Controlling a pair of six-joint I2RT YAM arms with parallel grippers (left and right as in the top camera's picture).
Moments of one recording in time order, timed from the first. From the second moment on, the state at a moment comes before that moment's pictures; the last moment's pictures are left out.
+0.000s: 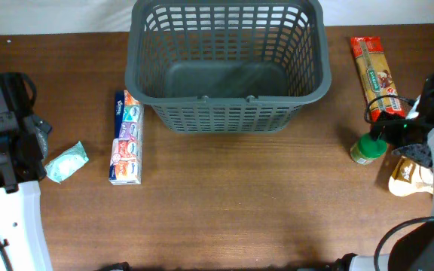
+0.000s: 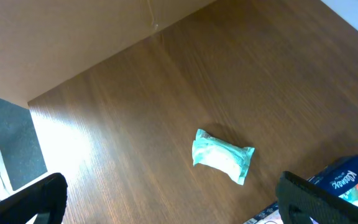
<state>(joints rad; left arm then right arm) 0.24 1.30 1.66 -1.37 -0.61 -0.61 -0.40 1.58 1.35 -1.13 0.03 0.19</state>
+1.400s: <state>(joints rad) 0.24 1.30 1.66 -1.37 -0.61 -0.61 -0.39 1.88 1.32 -0.91 -0.02 0.16</state>
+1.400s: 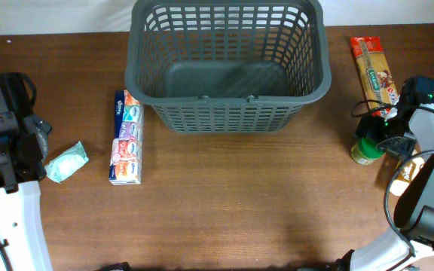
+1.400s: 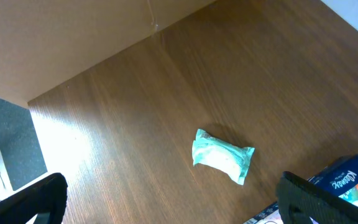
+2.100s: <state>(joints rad) 0.24 1.30 1.66 -1.37 -0.61 -0.61 -0.33 1.90 1.32 -0.91 0.06 0.18</state>
